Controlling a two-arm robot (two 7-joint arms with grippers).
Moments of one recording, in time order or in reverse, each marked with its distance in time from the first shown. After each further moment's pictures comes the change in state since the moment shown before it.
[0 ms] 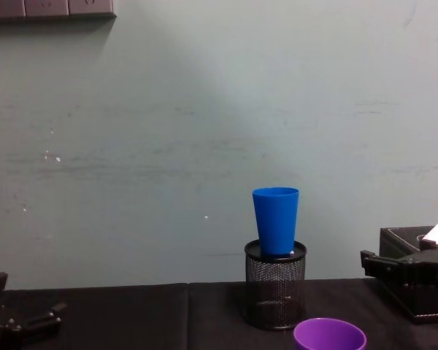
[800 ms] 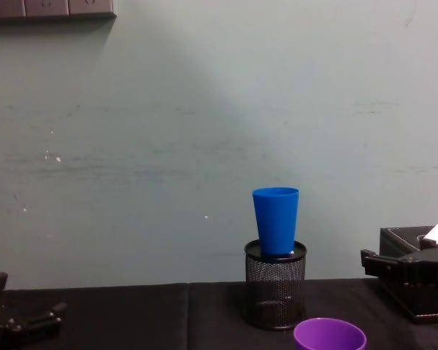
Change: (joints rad) left arm 0.000 0.000 0.000 0.000 0.000 0.000 0.000; right arm 0.001 0.001 -0.002 -0.002 0.001 0.003 -0.004
